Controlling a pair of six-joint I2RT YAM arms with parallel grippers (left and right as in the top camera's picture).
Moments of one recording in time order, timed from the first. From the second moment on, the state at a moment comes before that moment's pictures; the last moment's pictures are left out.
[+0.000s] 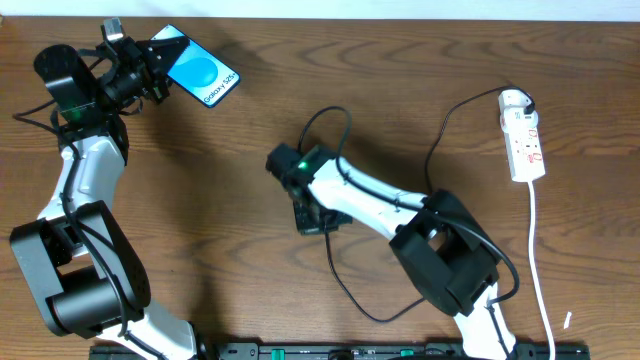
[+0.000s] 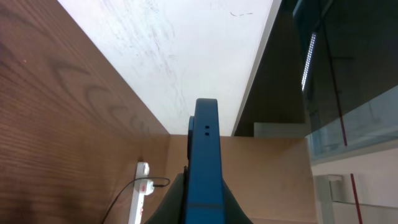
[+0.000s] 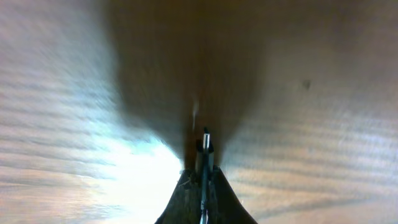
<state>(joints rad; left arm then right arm) 0.33 1.81 1.20 0.50 1.13 -1.45 0.83 2.15 1.56 -1.06 -0.02 0.68</state>
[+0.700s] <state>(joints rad) 0.33 1.81 1.20 0.50 1.13 -1.45 0.54 2.16 1.78 -0.64 -0.91 0.26</state>
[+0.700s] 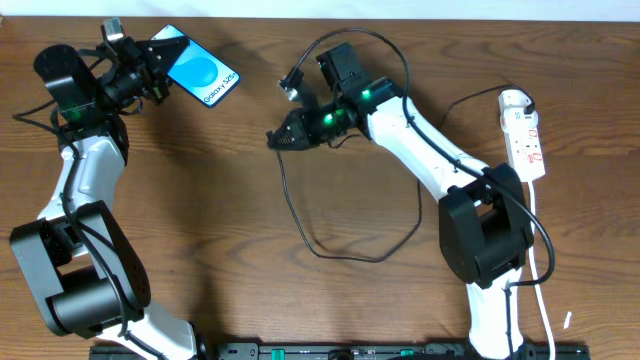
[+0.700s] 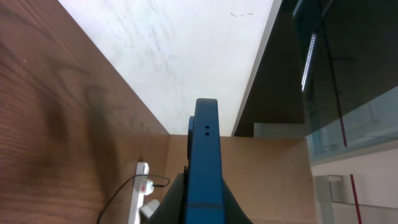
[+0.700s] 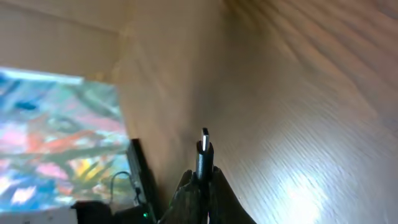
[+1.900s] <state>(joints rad) 0.33 1.81 1.20 0.65 1.23 -1.40 0.53 2.16 1.78 -0.18 -1.43 0.23</state>
